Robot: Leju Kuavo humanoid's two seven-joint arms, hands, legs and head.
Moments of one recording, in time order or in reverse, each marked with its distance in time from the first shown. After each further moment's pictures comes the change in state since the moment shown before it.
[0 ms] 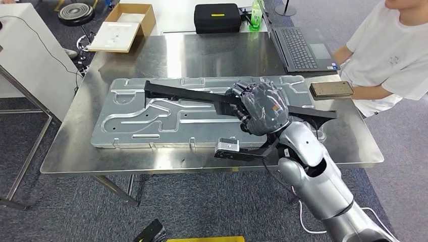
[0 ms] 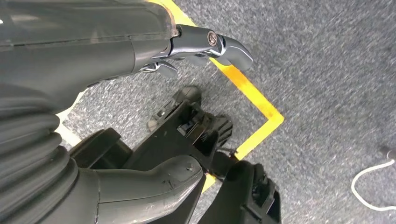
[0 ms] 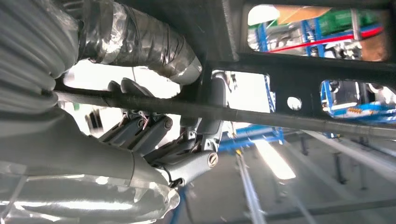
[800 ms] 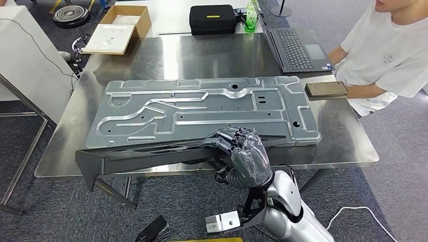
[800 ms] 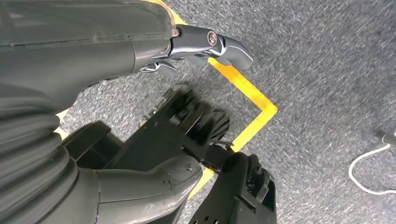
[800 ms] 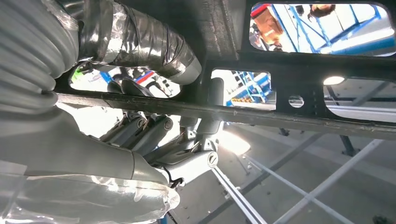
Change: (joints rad) left arm -0.030 -0.016 -0.016 0.000 -0.003 -0.015 0.030; right arm 0.279 0.074 0.133 -0.162 -0.217 -0.290 -0.195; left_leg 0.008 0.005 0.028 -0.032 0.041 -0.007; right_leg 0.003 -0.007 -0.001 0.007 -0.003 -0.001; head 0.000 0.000
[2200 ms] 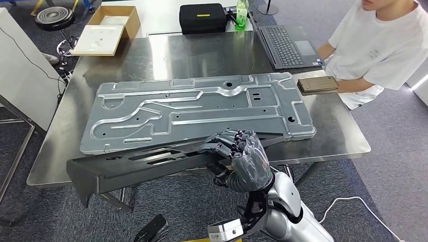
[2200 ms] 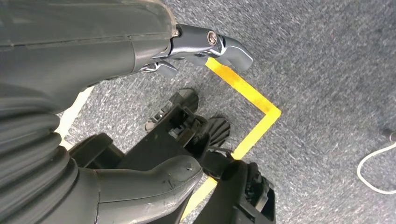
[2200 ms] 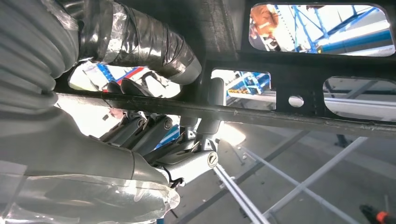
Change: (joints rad) left arm -0.006 -0.005 0.000 0.000 -0.001 -0.011 0.007; right arm -0.001 -0.002 0.009 -0.007 -0.020 -0.023 -0.065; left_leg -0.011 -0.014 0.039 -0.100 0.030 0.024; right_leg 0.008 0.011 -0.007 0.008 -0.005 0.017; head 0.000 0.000
